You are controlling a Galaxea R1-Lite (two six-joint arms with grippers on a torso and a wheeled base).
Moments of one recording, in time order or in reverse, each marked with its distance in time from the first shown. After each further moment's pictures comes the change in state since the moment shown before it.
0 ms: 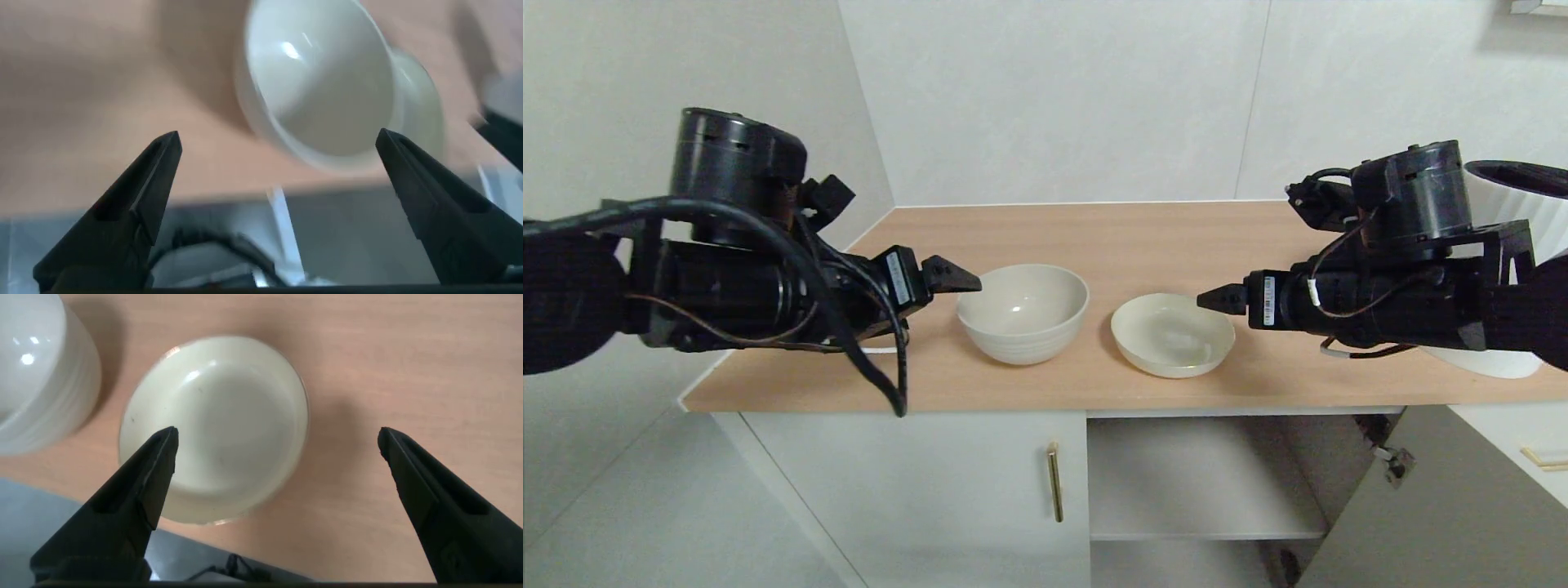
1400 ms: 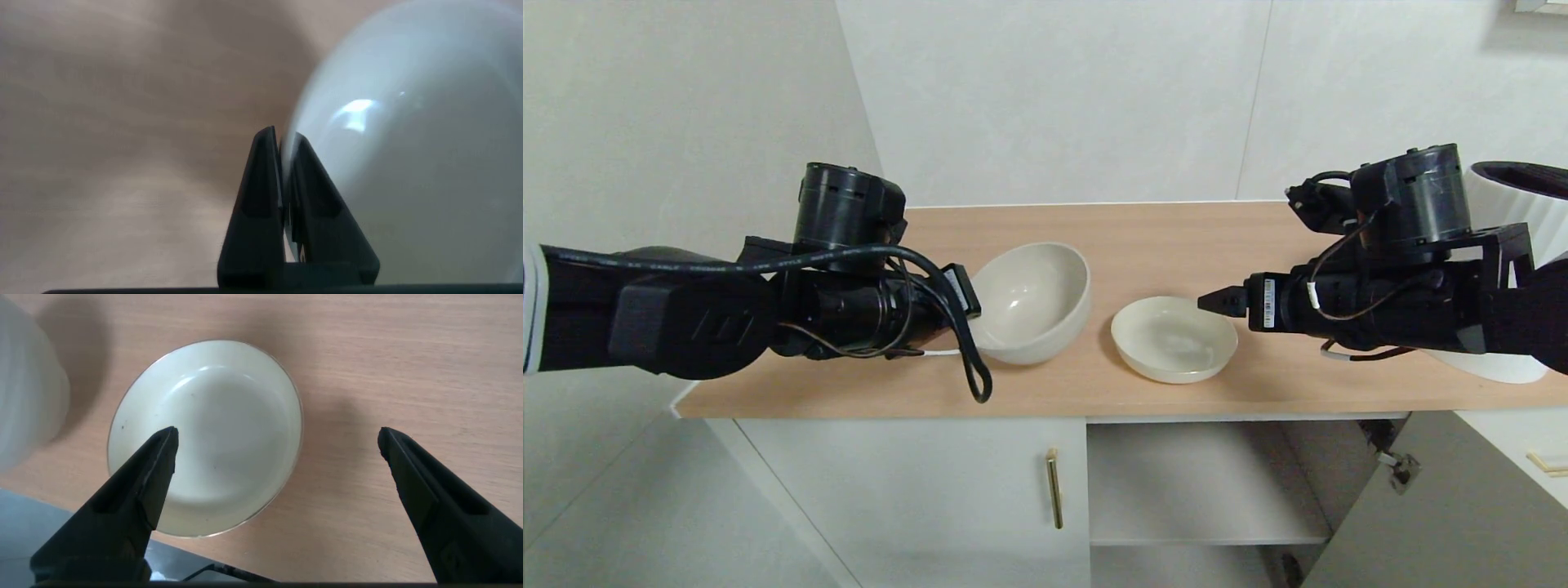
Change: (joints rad) left arm -0.037 0.156 -0.007 -0.138 0.094 -0.086; right arm 0.000 -0.003 0.011 -0.001 -0.007 0.001
